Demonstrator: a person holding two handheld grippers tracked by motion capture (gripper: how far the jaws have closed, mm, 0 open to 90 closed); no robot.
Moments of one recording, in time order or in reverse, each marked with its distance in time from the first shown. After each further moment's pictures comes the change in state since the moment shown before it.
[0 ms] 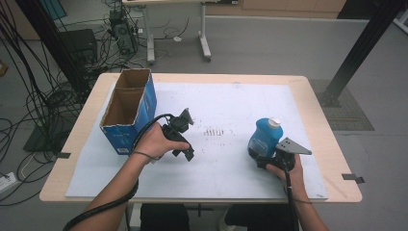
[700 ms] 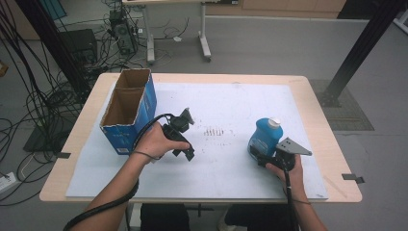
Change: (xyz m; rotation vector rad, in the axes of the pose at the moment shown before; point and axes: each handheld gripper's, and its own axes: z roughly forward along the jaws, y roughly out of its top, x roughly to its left) left arm 0.000 0.001 0.000 0.002 -0.002 0.005; right arm 0.001 0.000 0.000 -0.010 -0.037 -0.001
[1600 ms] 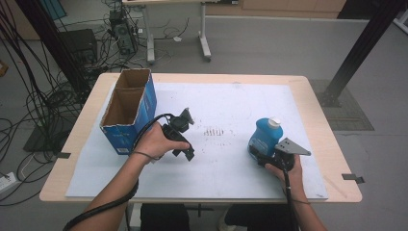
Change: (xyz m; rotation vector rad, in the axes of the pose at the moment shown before) left arm -0.001 0.000 -0.001 -0.001 0.000 0.000; right arm 0.002 0.000 0.001 0.003 0.012 -0.016
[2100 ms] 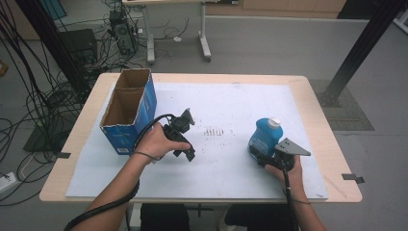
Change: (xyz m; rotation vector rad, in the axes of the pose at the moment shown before) left arm -0.001 0.001 0.003 0.004 -0.002 0.003; right arm 0.000 0.000 0.000 -0.003 -0.002 -0.005
